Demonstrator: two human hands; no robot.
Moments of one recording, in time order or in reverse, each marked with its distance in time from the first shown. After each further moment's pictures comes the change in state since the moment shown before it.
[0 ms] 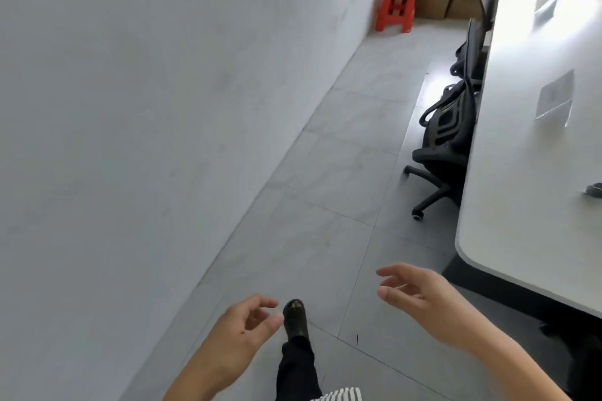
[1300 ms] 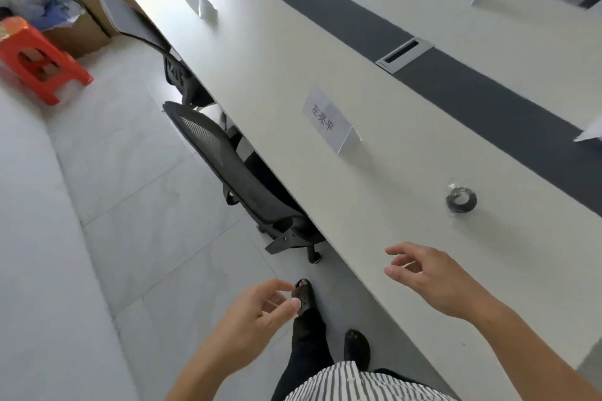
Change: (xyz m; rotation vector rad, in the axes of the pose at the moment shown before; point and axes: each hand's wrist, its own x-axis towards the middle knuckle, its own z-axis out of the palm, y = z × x) left_hand 0.574 0.513 0.172 0.750 -0.870 0.496; right_hand 0.277 0.127 -0.370 0.520 0.750 0.664
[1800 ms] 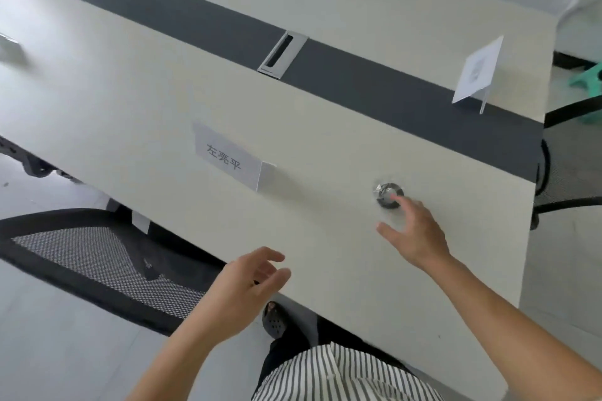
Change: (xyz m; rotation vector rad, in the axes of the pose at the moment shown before) left_hand 0.179 0.112 -0.036 0.228 -0.337 0.257; right_hand 0.088 0.054 -0.058 0.012 0.626 0.396
